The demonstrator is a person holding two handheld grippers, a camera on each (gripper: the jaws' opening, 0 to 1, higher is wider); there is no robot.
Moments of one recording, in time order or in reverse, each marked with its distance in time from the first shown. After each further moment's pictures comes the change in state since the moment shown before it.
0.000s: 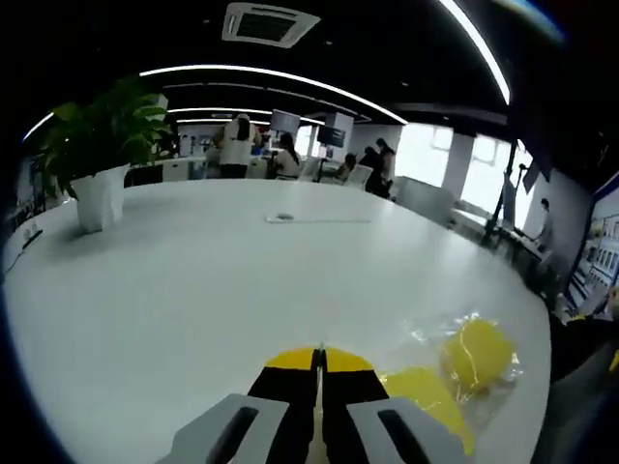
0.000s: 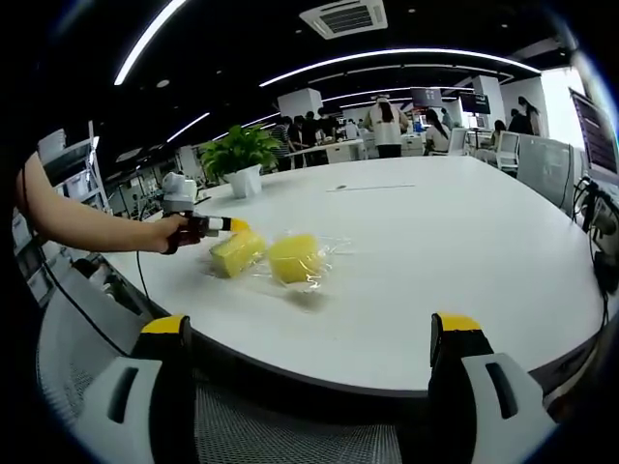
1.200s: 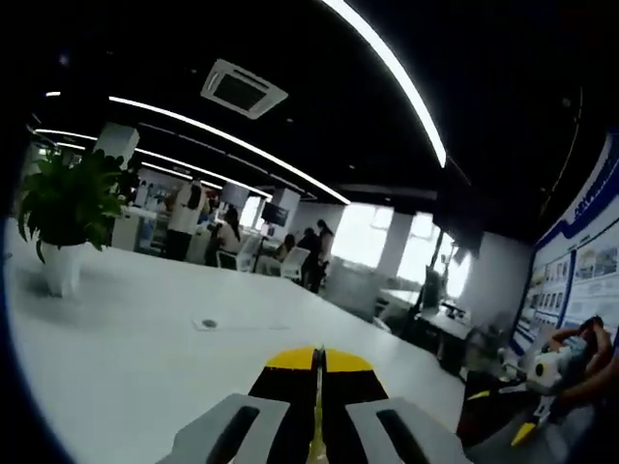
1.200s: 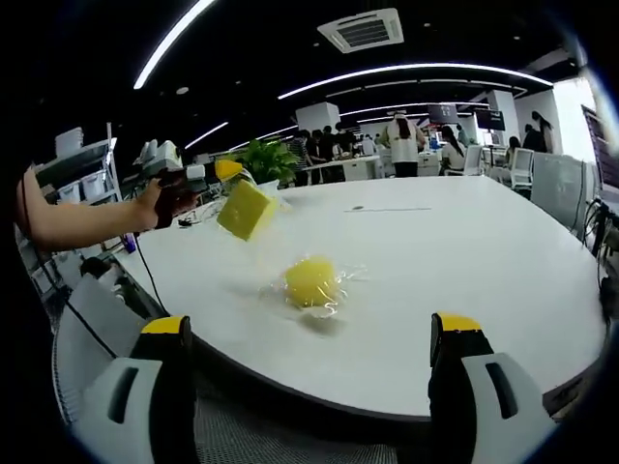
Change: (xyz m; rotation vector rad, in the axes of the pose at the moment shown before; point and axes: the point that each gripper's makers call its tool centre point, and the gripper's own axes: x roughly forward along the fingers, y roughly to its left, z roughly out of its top) left arm -0.090 -0.097 0.130 -0.030 -0.348 -0.313; right arm -0.004 0.020 0.041 -0.063 -0.091 0.091
